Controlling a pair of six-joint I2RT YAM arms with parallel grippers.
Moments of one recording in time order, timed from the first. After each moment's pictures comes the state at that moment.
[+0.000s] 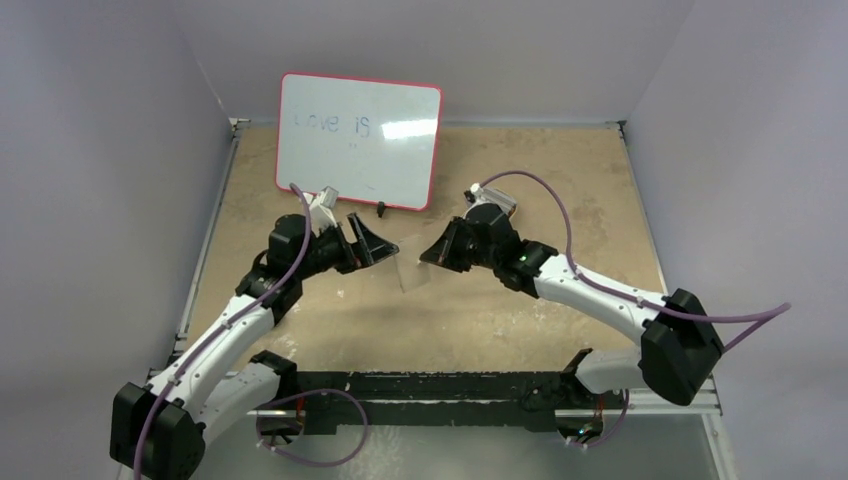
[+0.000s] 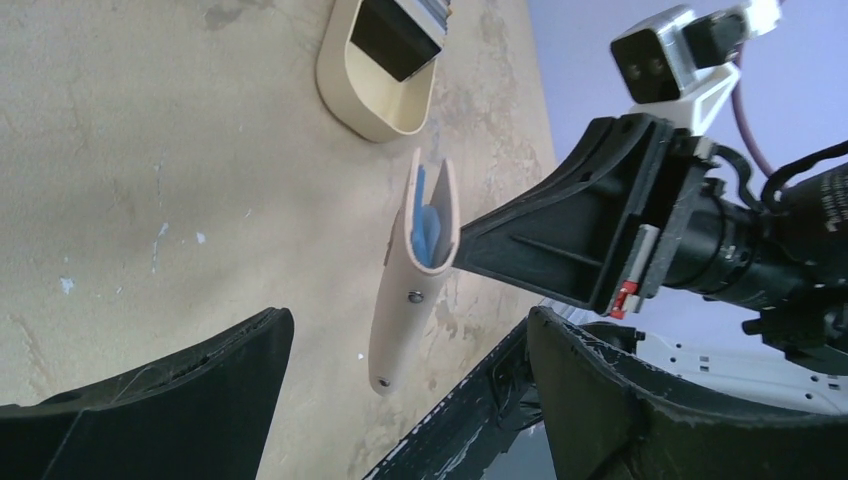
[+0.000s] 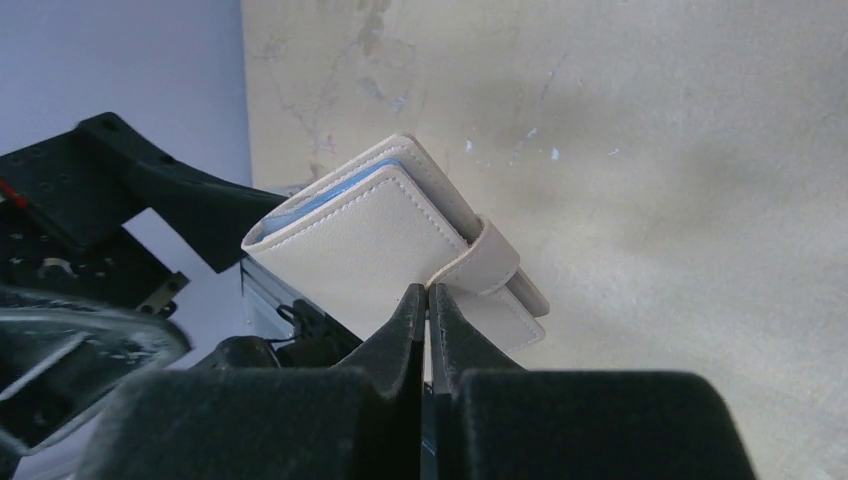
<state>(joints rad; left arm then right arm) -0.39 0.90 0.60 -0.06 0.45 -0.81 0.77 1.32 0.86 -0.12 -0.08 1.00</state>
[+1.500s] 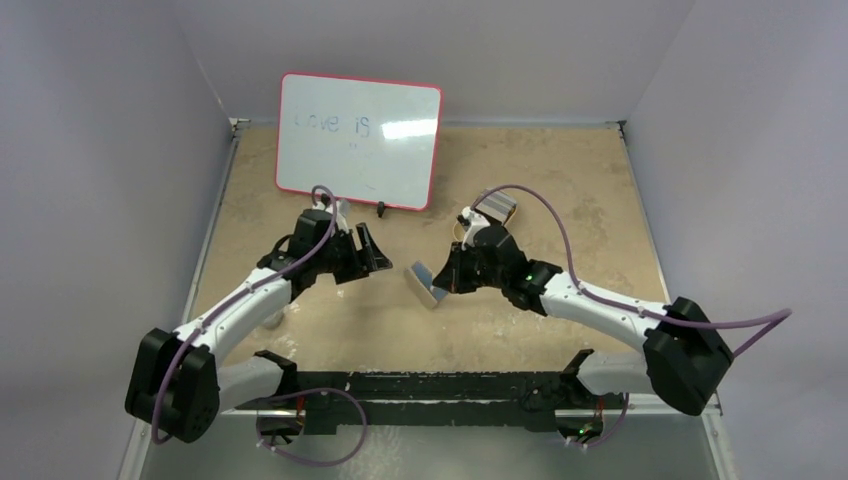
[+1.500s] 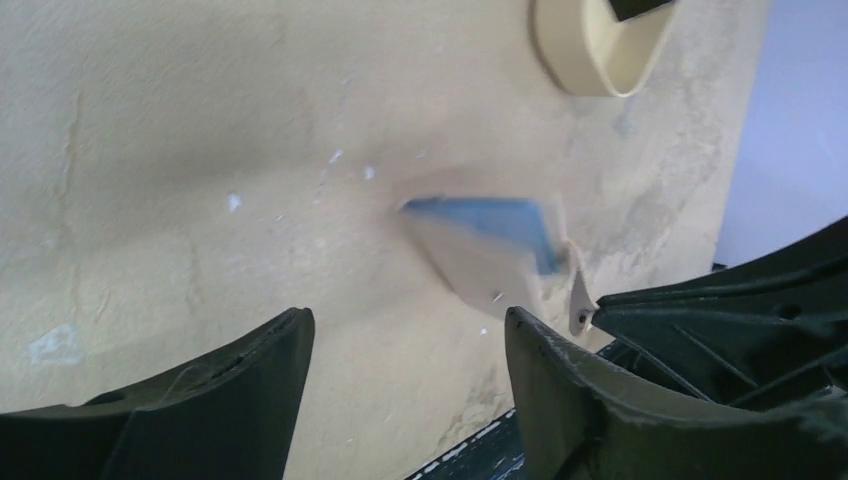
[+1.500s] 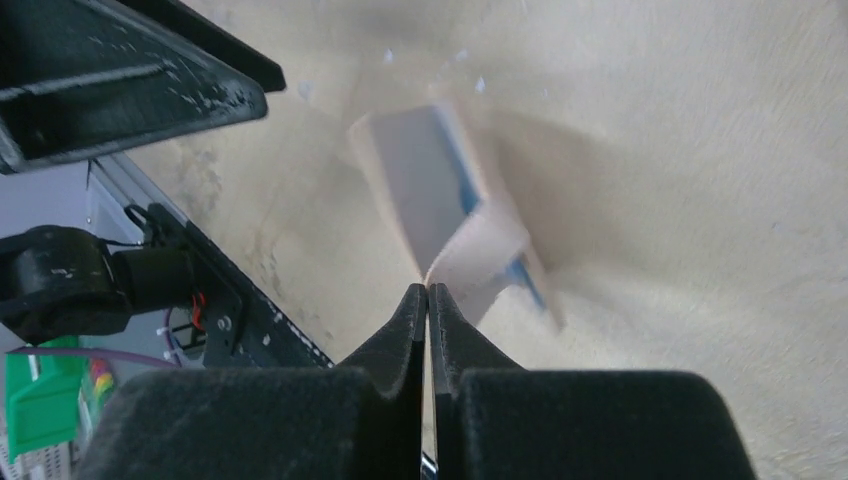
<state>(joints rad) -0.39 1.13 0.64 -0.23 0.35 -0.72 0.78 1.26 0.71 -0.05 -0.14 0.68</state>
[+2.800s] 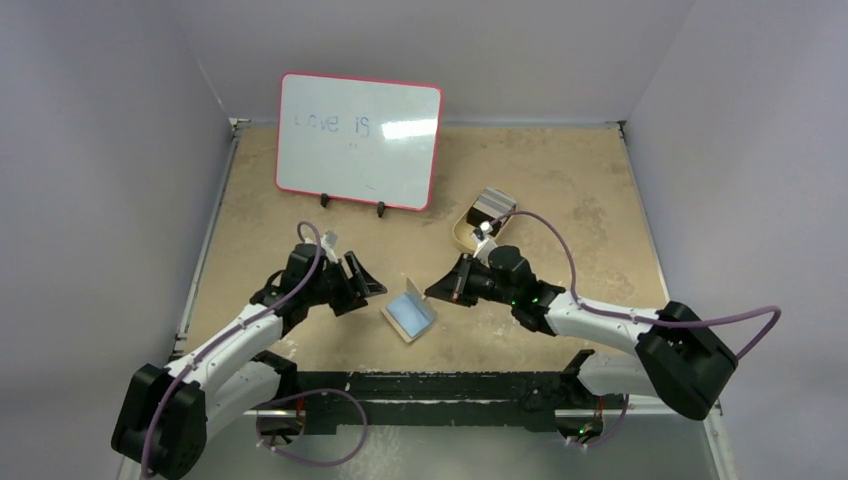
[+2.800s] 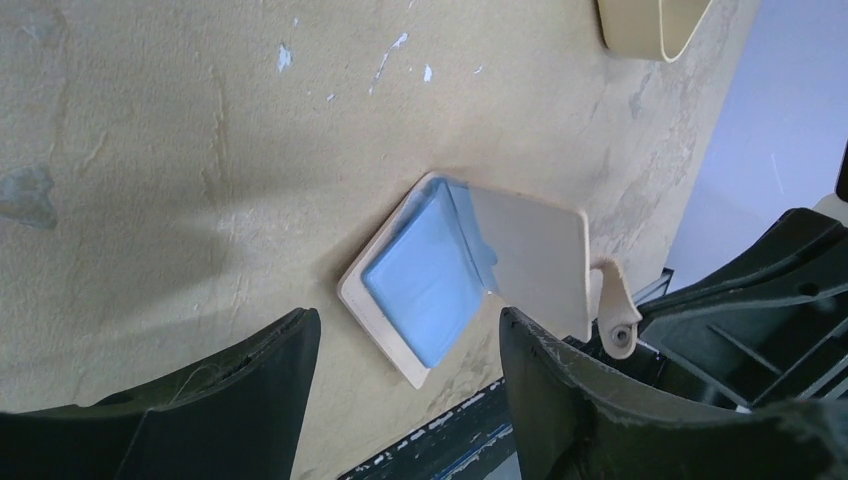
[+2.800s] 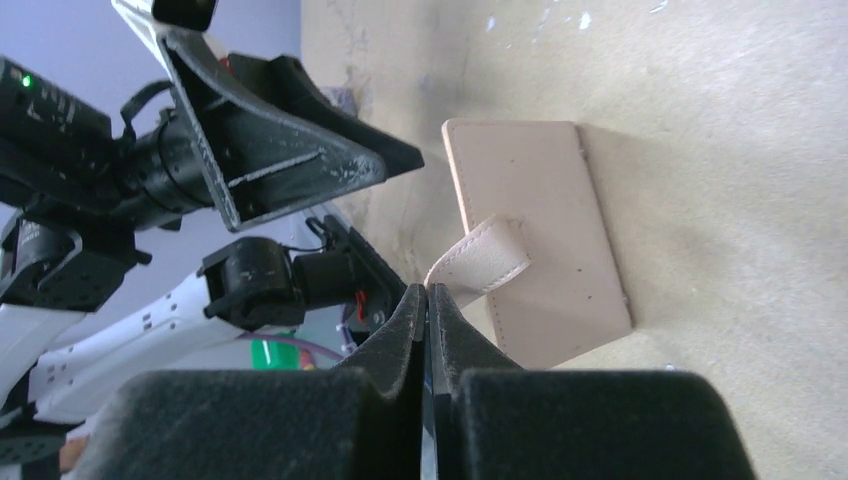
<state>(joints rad) -0.40 0.96 0.39 -0.18 0.34 -0.92 0.78 1.24 0.44 0.37 -0.29 1.10</state>
